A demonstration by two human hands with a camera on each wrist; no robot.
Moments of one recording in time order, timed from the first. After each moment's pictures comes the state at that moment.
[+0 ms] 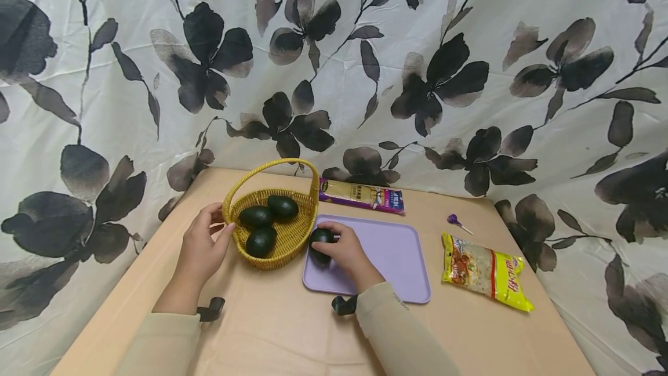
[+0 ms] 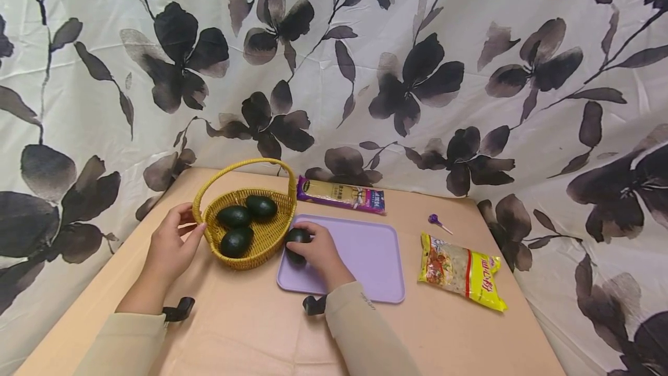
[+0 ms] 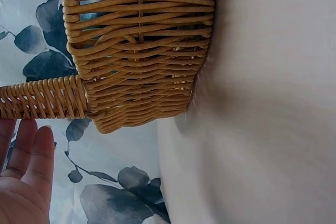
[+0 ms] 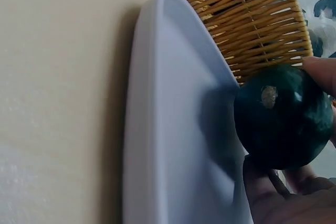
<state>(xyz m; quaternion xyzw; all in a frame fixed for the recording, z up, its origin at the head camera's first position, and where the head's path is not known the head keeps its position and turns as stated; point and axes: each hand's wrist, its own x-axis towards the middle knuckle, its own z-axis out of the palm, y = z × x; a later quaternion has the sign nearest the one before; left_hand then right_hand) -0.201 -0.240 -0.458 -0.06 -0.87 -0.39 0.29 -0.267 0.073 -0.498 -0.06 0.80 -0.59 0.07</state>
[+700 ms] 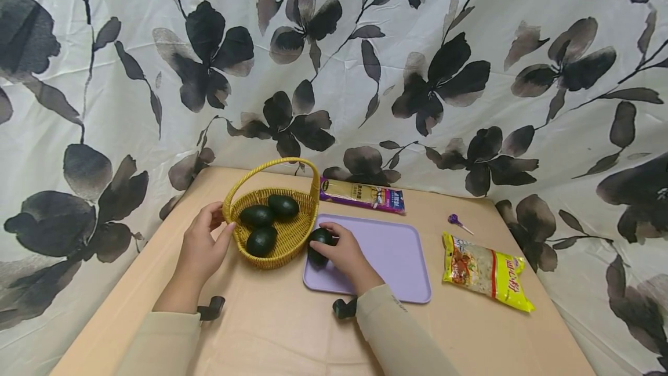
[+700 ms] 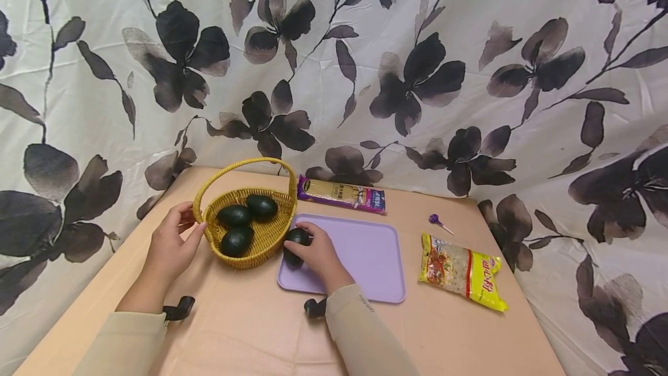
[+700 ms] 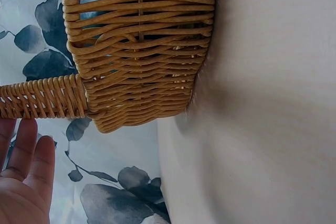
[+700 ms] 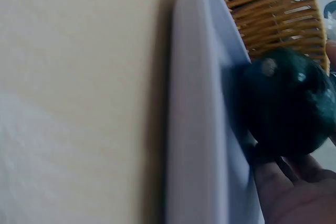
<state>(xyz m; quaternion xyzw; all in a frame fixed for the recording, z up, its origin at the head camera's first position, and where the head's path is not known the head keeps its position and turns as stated) -0.200 -0.241 -0.456 -0.06 -0.88 -0.39 0.28 -0.261 0.072 -0.501 -0.07 0.82 -0.56 0.06</state>
